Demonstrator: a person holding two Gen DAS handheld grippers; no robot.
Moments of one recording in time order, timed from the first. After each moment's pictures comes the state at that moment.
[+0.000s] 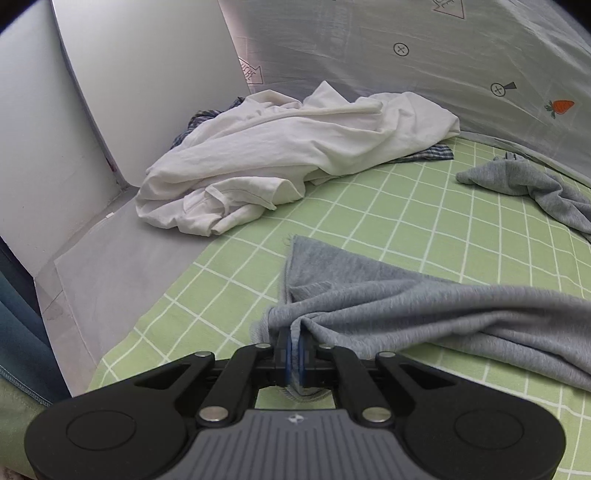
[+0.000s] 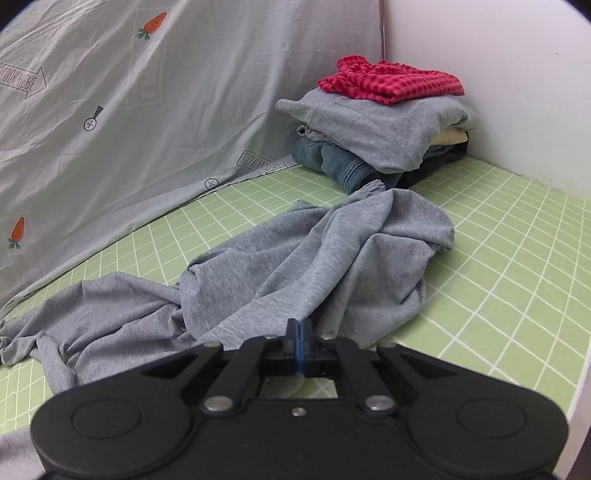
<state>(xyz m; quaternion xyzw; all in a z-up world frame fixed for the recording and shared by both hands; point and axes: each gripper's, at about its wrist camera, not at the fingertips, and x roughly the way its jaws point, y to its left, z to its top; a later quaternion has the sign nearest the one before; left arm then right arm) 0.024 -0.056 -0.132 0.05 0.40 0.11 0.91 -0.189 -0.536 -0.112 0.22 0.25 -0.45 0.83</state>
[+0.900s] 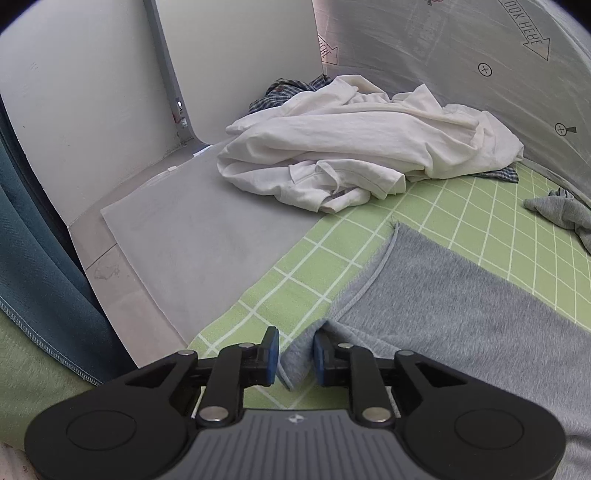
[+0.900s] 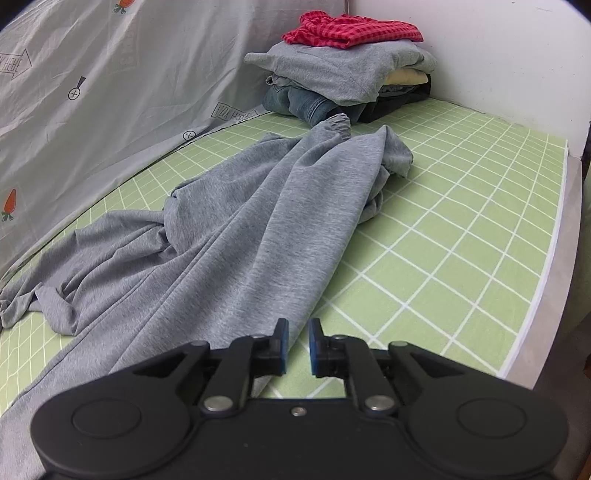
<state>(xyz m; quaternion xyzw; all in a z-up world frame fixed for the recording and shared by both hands) 0.004 0.045 -0.120 -0.02 0.43 0.14 0.89 -0.219 -0.493 -0.146 0.28 0.30 -0.46 0.79</state>
